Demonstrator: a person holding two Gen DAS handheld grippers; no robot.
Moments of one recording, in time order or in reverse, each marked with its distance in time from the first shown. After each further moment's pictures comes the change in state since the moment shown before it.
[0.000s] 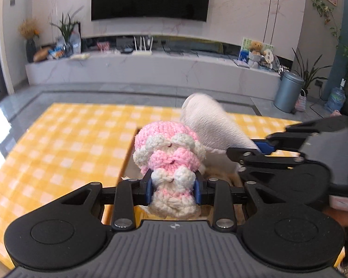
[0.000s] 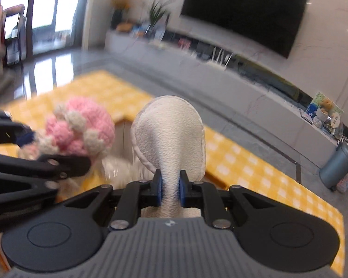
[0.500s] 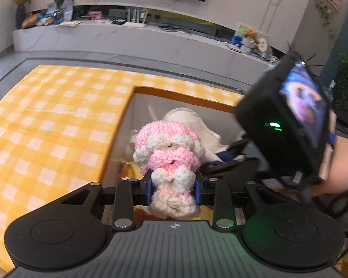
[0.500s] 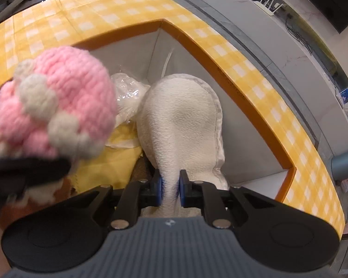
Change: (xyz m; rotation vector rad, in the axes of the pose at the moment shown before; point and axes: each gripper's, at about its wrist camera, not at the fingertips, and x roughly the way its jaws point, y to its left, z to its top) left arm 0.024 0.035 -0.024 -0.092 0.113 -0.111; right arm 0.103 0.022 -0.005 -0.191 0.383 0.095
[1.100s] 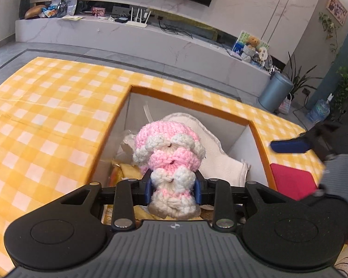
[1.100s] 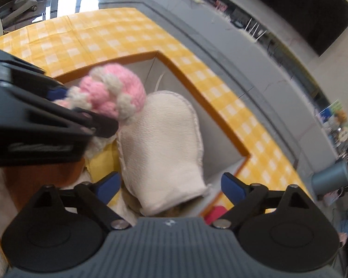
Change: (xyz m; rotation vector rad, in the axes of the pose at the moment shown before) left arm 0.015 -0.002 0.003 -0.054 -0.011 -0.037; right arm -0.076 0.004 -0.037 -0.039 -0.153 -0.105
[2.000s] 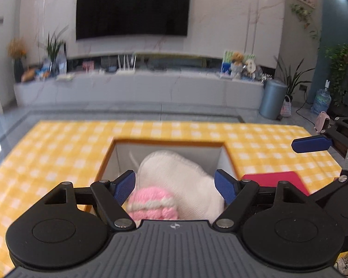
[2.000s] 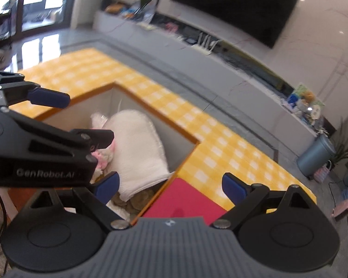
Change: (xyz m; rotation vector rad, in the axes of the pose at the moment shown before) left arm -0.054 -0.073 -0.010 0.254 -0.231 0.094; right arm -0.064 -0.023 -0.041 0.254 -0.160 -0.118
